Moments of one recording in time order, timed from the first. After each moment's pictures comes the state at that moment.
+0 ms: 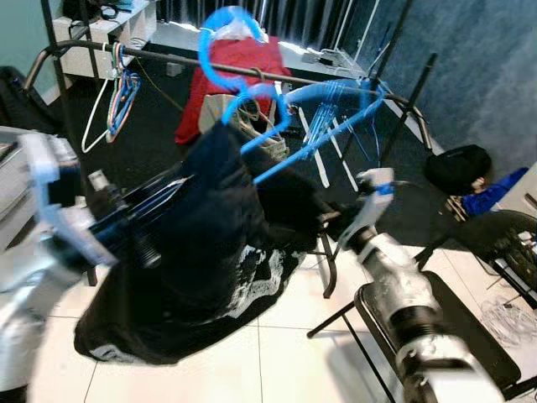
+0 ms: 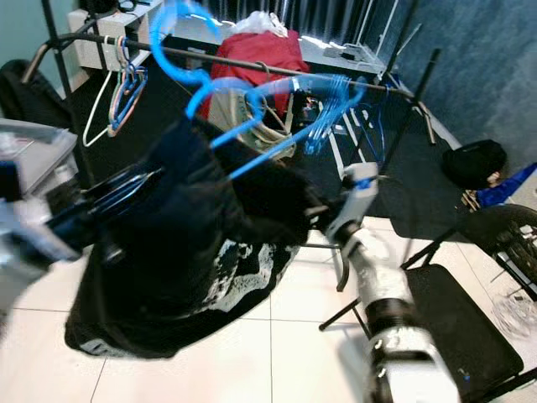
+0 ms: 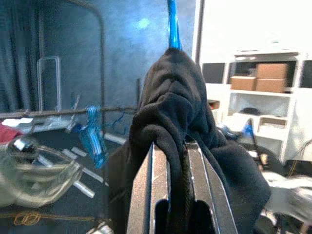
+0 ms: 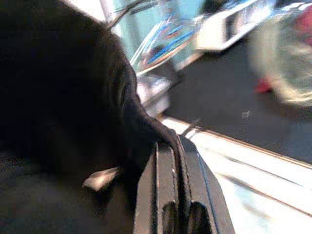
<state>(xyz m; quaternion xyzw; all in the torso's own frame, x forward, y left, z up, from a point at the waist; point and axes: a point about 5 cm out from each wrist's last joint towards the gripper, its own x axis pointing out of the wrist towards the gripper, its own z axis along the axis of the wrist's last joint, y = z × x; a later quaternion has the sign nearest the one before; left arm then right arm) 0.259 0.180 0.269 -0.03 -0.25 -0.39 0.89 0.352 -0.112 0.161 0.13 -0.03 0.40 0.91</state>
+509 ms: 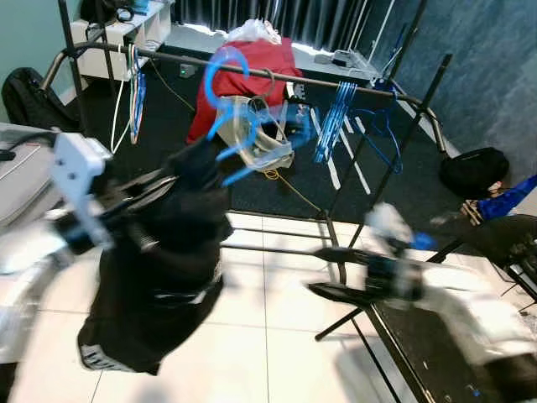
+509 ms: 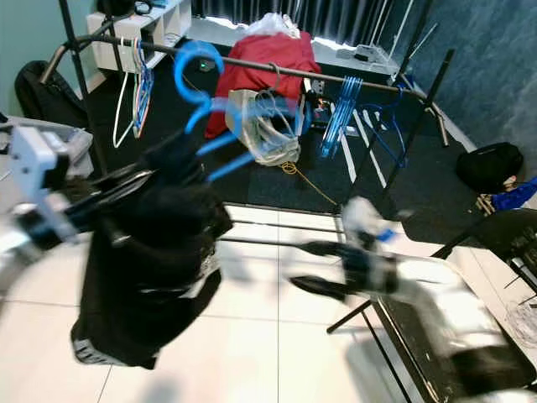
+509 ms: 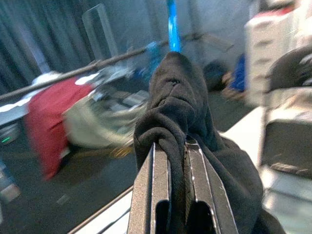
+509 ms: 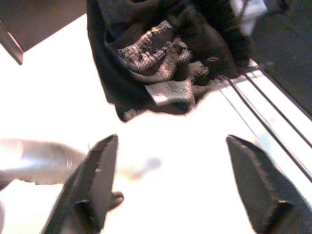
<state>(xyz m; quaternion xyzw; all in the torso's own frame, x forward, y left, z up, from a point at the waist) 0.275 0.236 0.268 0.19 -0.16 -0.30 0.92 0.281 -0.216 0.198 -0.08 0.07 0.57 0.81</state>
